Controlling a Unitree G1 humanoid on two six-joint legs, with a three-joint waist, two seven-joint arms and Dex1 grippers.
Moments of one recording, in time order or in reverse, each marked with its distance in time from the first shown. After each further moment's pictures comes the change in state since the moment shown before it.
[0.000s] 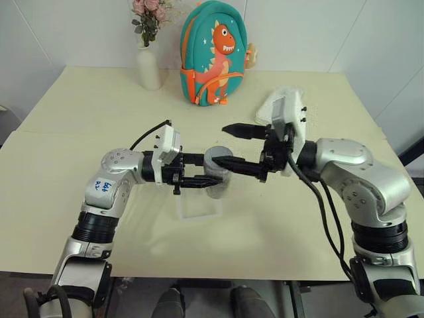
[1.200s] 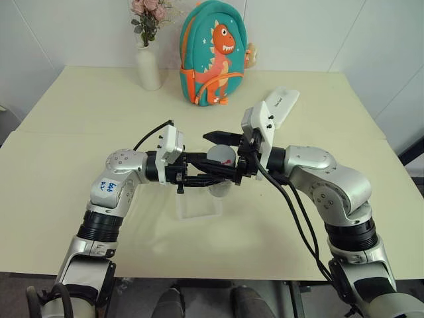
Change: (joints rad) left arm -0.010 -0.028 -0.010 0.037 0.009 -0.035 0.018; right arm -0.016 0.141 0.122 0.078 -0.066 -0.027 -0.070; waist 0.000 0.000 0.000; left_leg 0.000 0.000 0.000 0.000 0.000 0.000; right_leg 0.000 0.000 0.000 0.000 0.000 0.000
